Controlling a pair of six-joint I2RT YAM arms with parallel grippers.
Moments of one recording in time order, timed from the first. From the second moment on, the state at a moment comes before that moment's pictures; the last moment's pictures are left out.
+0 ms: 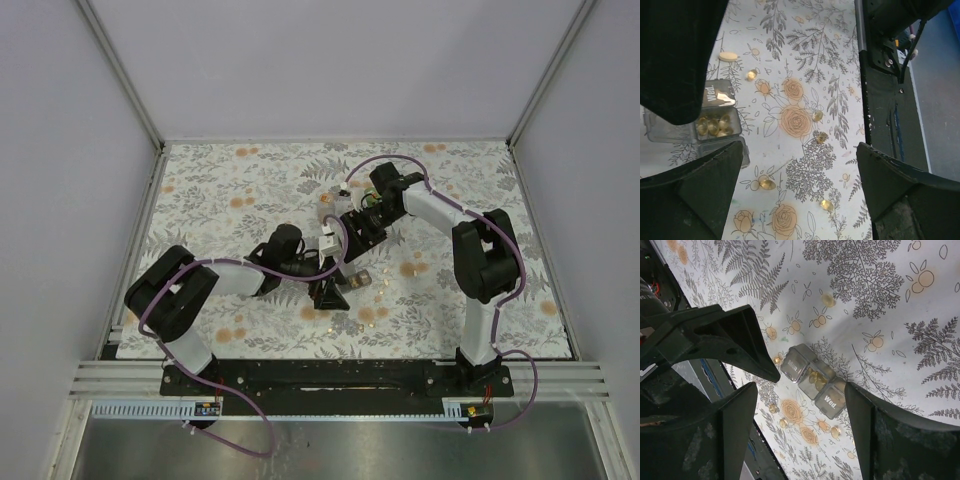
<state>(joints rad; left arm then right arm) -0.67 1.67 0.66 0.48 0.96 -0.05 0.43 1.96 1.48 -0.84 -0.75 -0.23</state>
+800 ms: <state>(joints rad) -0.70 1.61 0.56 0.53 0.63 0.07 0.43 1.96 1.48 -0.87 -0.74 -0.23</state>
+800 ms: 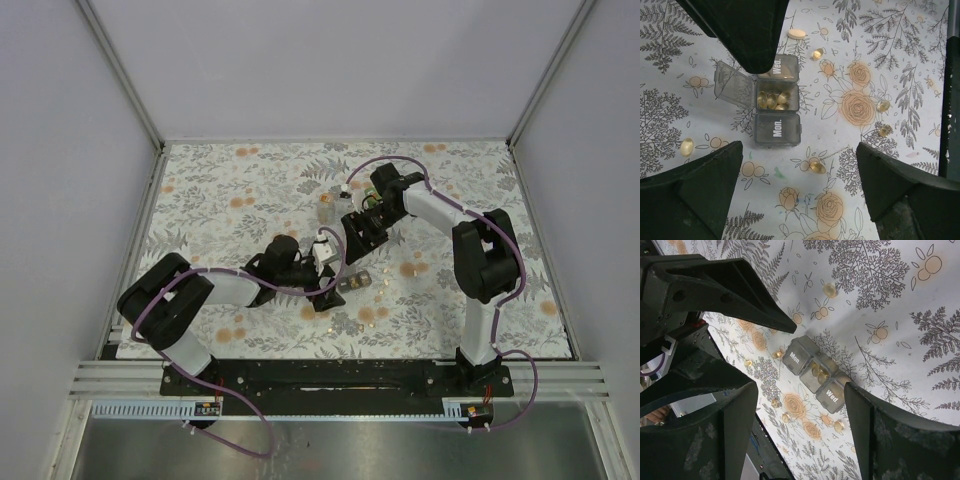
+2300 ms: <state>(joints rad) -0.74 1.76 0.51 0.81 0.53 0.07 0.42 1.96 1.48 -0.91 -0.72 -0.26</state>
